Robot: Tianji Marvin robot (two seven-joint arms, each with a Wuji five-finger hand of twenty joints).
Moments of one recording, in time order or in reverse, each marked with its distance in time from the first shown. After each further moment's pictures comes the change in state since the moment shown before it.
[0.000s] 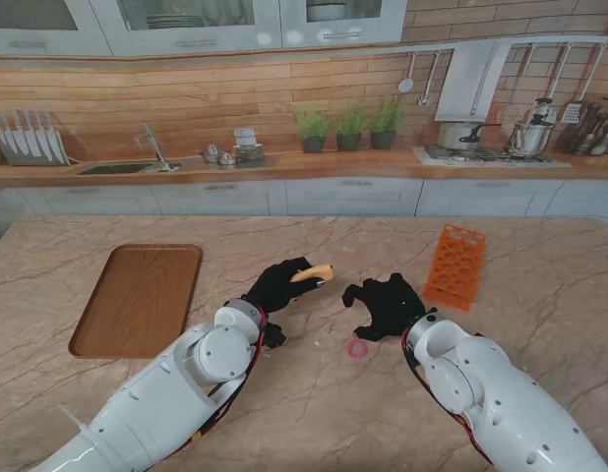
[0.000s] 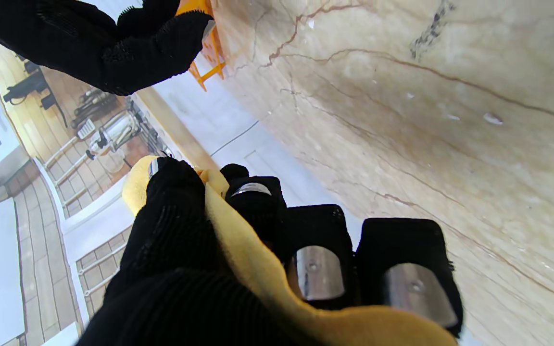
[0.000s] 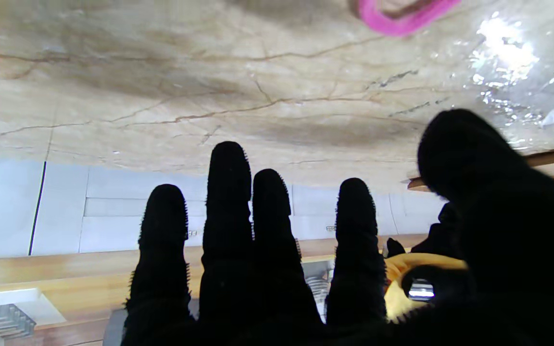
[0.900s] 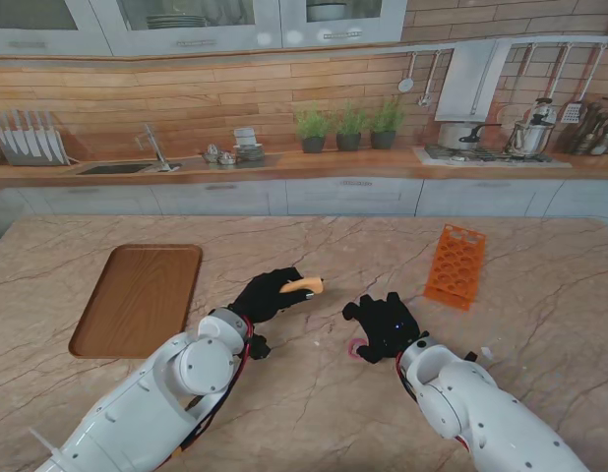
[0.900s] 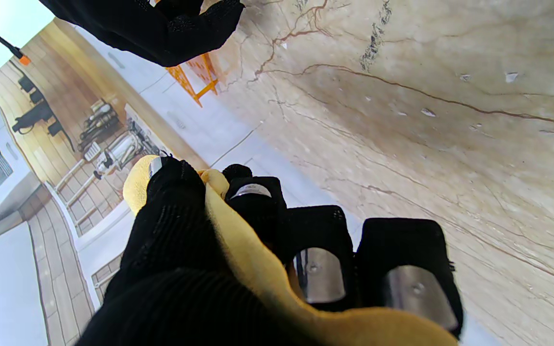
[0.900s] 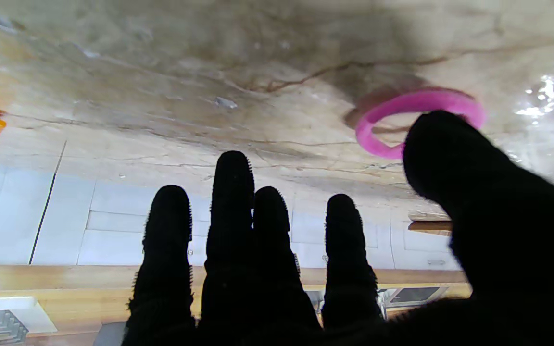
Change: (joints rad) left arm 0.095 0.066 -0.070 -0.129 0.106 0.011 -0.065; right arm 0.006 0.010 -0.121 0.097 -0.085 0.093 -0.133; left_hand 0.001 -0.001 0.001 0.000 0.000 0.025 -0.004 -0.002 0.010 0.001 0.009 -0.001 0.001 0.003 0.008 -0.001 0.000 0.005 0.000 0.027; right_hand 0.002 -0.022 0.099 0.022 -0.142 0.119 0.065 -0.045 -0.179 0.011 0.098 0.013 -0.072 -0.029 0.025 -0.027 -0.012 -0.036 0.040 -0.015
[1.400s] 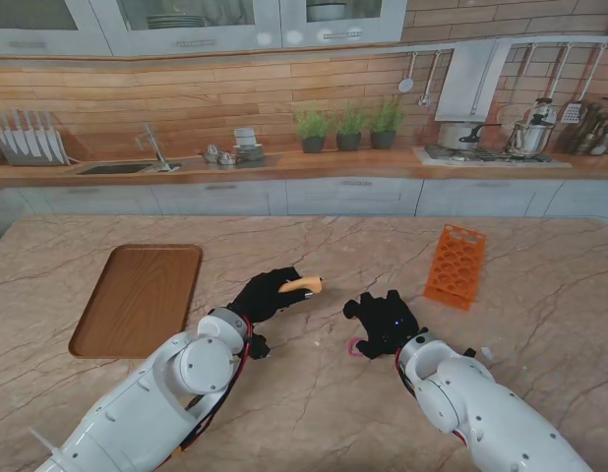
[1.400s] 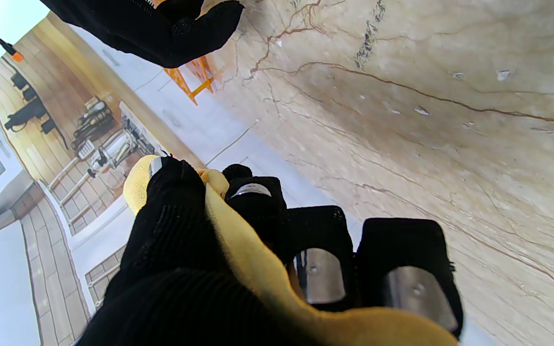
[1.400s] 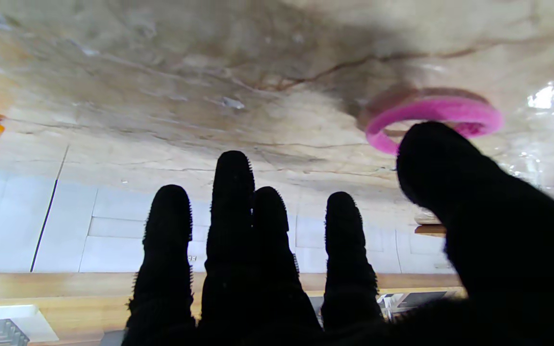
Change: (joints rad) left arm -0.001 0.000 -0.001 0.001 -0.005 0.014 0.002; right arm 0.030 -0.003 -0.018 0.024 0.022 0.006 0.014; left_hand 0.000 0.000 0.000 0.000 0.000 0.000 0.000 -0.001 0.000 0.000 0.001 -0.010 0.000 0.000 0.003 -0.002 0.000 0.001 0.000 0.010; right_hand 0.000 0.052 0.011 0.002 0.016 0.000 0.013 -0.007 0.000 0.011 0.000 0.000 0.000 -0.002 0.011 -0.001 0.000 -0.001 0.019 -0.020
